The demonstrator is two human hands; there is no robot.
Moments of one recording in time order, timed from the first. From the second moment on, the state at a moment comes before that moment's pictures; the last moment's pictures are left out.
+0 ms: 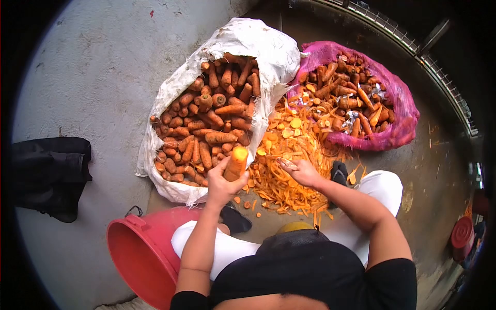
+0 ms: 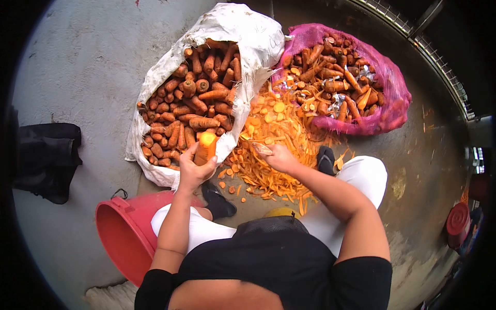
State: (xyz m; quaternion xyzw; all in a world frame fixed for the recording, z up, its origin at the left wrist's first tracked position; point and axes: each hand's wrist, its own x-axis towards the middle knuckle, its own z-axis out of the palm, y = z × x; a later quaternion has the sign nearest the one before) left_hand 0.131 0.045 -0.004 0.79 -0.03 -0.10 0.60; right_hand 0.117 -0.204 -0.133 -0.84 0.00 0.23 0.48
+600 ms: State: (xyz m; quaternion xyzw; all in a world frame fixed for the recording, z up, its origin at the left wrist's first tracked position) left_hand 0.128 0.033 -0.001 0.82 -0.04 -0.13 0.56; right_hand 0.108 -0.180 -0.027 -0.84 -0.18 0.08 0.50
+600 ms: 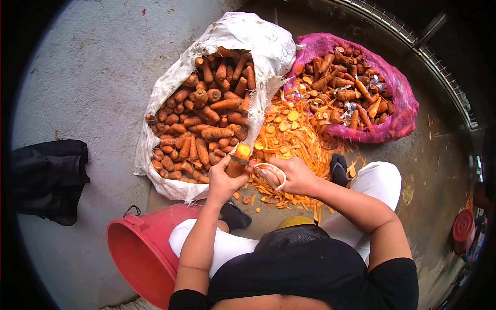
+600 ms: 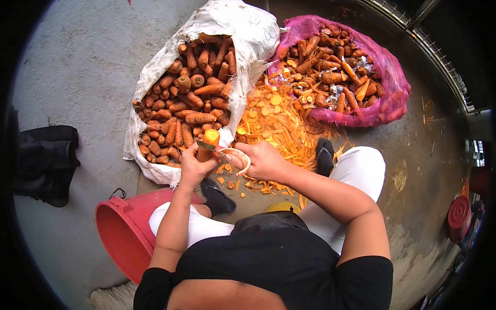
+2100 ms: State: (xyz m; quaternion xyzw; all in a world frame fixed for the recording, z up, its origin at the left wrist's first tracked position) left_hand 0.122 0.036 -0.041 0.30 0.21 -0.35 0.86; right_hand 0.130 -0.242 -0.252 -0.95 0.03 0.25 0.16
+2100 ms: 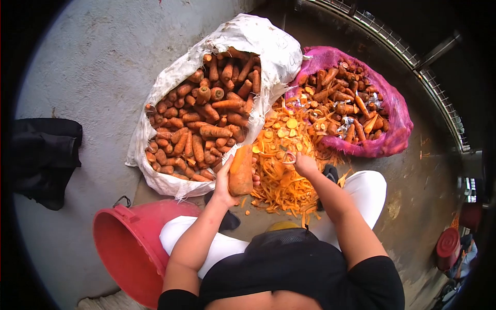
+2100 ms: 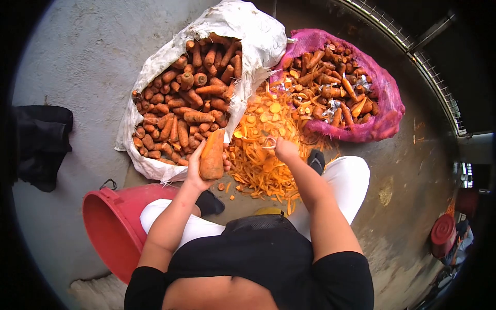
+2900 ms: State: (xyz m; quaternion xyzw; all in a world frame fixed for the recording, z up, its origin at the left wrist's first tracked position) left_hand 0.074 0.012 -0.011 0.25 0.28 -0.33 0.87; right_hand 0.154 -0.201 0.016 -0.90 -0.31 0.00 0.29
